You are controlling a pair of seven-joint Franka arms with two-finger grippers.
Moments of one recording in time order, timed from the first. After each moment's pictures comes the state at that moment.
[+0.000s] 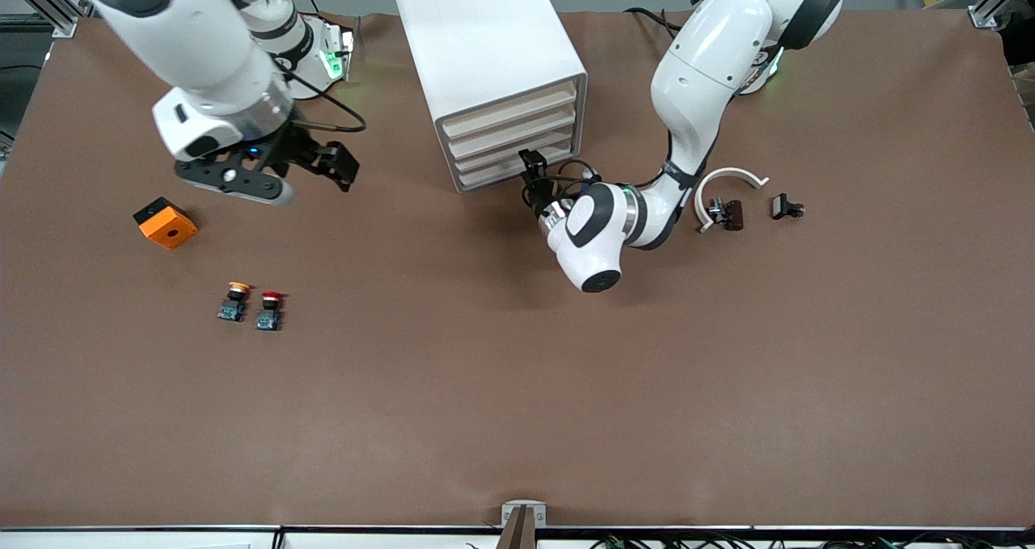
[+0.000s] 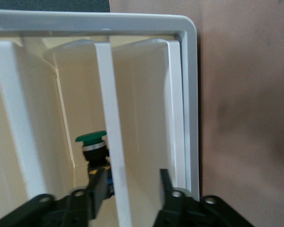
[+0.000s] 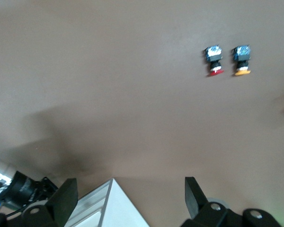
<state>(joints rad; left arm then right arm) -0.61 0.90 -0.07 -1.50 -0.90 1.55 -2.15 0.44 0.08 0.03 -1.58 0.02 1.62 0.74</state>
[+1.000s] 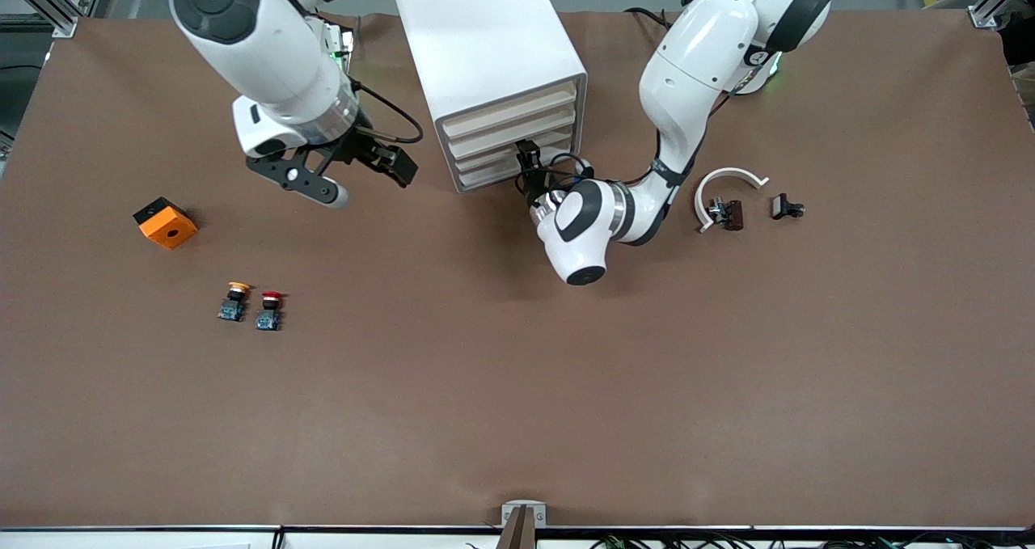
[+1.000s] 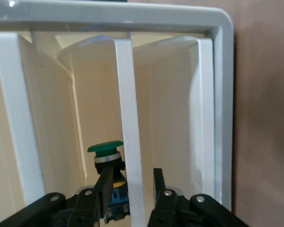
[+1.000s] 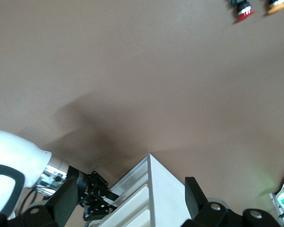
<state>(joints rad) -0.65 0.92 -0.07 -1.48 -0.93 1.49 -2.17 0.53 0.16 0.03 -1.53 0.13 1.63 1.02</state>
